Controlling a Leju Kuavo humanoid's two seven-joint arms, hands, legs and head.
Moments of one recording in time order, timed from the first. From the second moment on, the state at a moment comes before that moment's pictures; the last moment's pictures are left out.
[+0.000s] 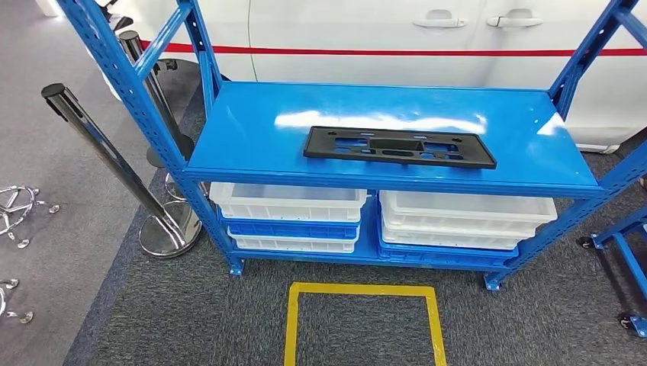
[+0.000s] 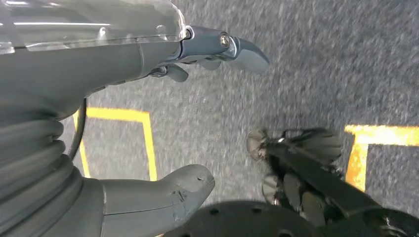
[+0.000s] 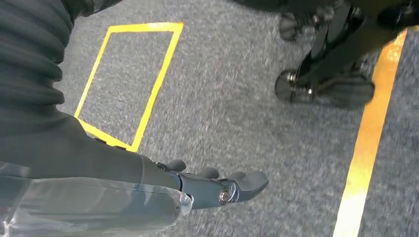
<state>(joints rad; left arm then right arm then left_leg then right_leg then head) 0.15 -0.01 0.10 -0.42 -0.13 0.00 -0.02 0.11 0.00 -0.08 -0.37 0.07 0.00 -0.03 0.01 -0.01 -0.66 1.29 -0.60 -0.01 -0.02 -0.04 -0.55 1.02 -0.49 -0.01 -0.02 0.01</state>
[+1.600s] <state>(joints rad) -0.03 -0.13 0.94 -0.27 -1.04 0.01 -0.38 -0.30 0.07 -0.28 -0.55 0.43 -0.11 -0.37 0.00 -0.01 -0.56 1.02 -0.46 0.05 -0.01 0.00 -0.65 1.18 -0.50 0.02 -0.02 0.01</state>
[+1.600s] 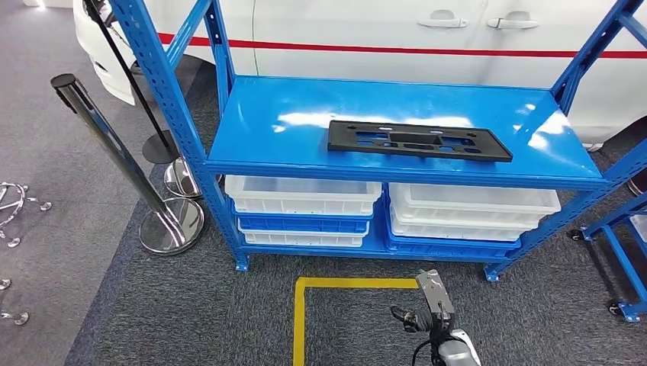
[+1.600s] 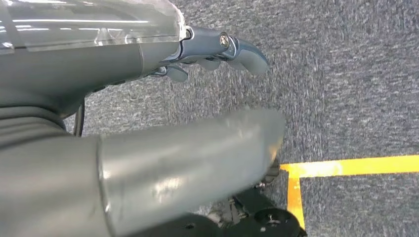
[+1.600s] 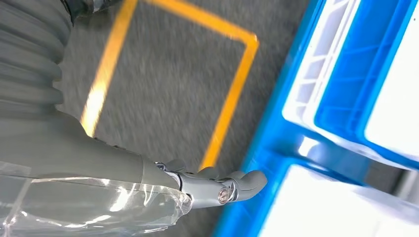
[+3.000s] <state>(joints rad) -0.09 -0.14 0.96 -0.24 -1.19 -0.03 -0.41 -0.47 -0.04 0.14 -0.87 1.25 -0.67 -0.06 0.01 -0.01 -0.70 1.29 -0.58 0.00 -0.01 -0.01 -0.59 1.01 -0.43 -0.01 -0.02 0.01</state>
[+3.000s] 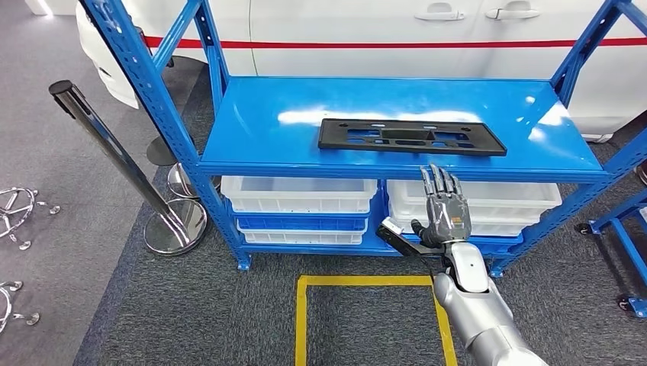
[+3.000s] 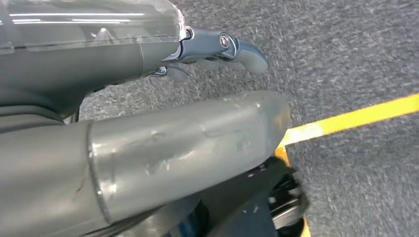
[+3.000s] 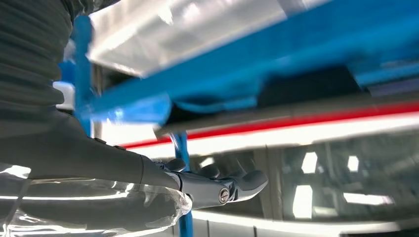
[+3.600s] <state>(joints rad) -0.12 -0.14 0.95 -0.23 -1.20 -0.03 -0.39 -0.48 -0.01 0.12 -0.94 1.41 -0.70 -0.05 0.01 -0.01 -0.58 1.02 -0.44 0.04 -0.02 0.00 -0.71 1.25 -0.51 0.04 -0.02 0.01</state>
